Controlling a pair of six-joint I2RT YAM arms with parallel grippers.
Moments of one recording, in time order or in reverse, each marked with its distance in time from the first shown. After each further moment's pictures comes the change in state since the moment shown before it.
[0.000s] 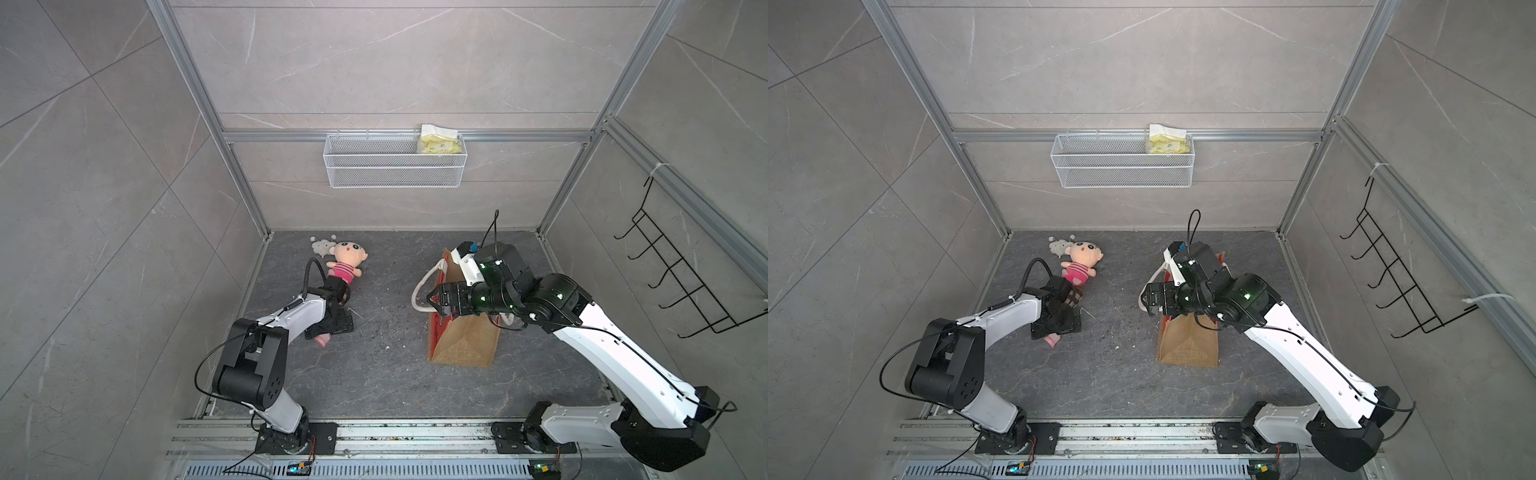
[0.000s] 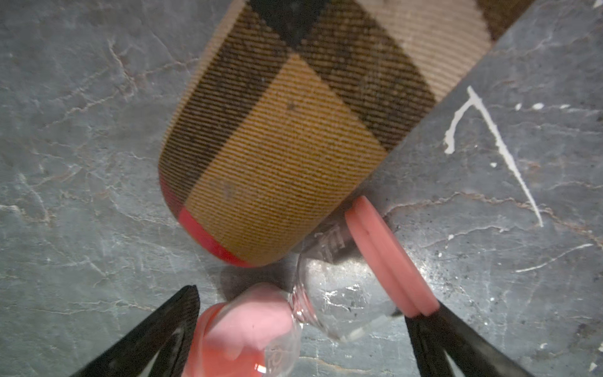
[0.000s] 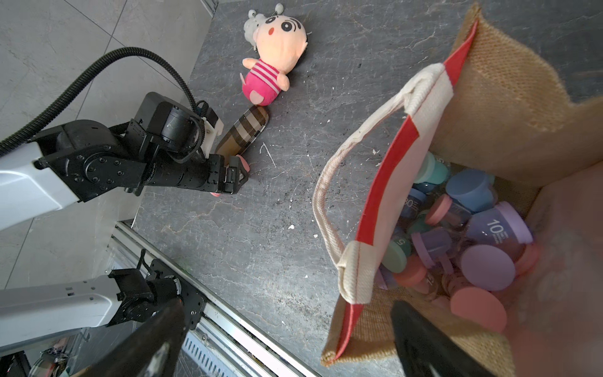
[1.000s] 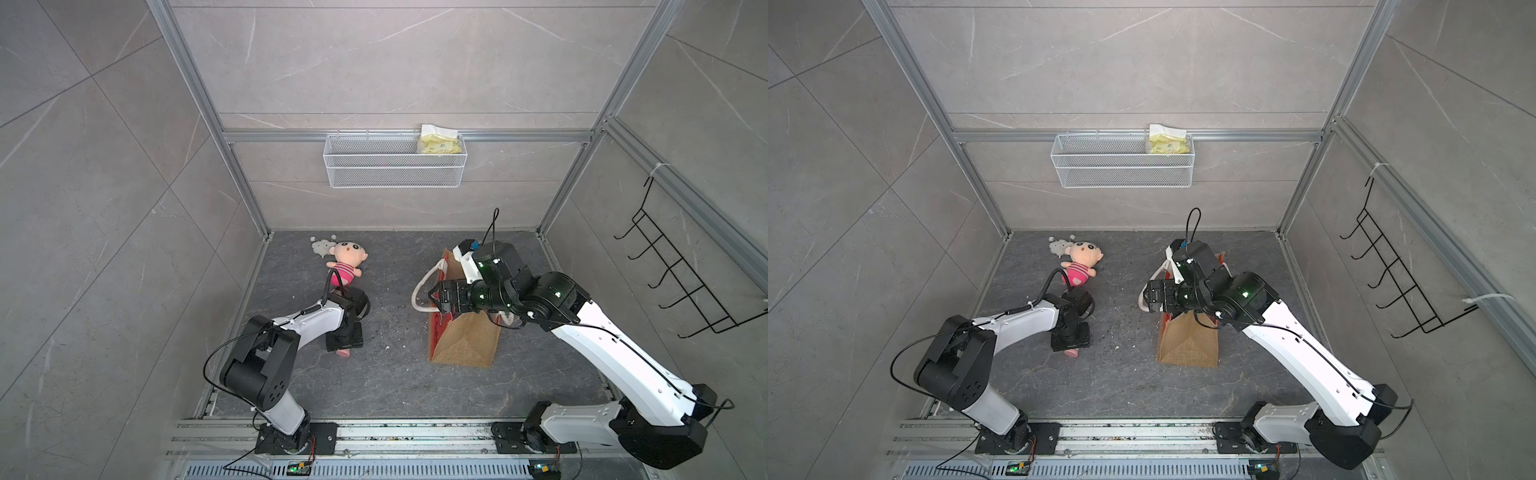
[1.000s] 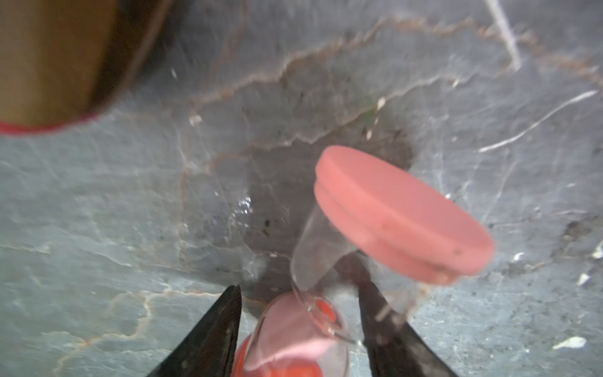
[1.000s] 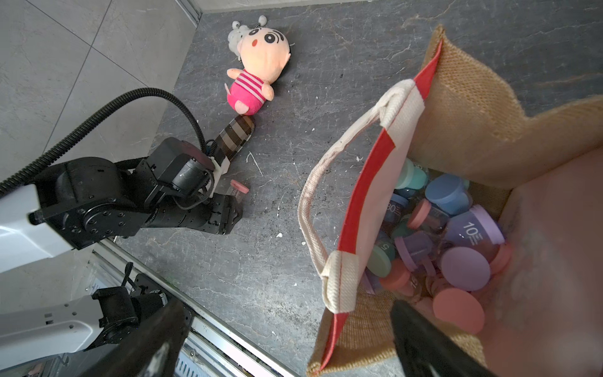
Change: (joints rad) left arm -0.191 0.012 -0.031 -0.068 0.053 -0.160; right arm 0.000 0.014 0.010 -0.006 0.060 0.007
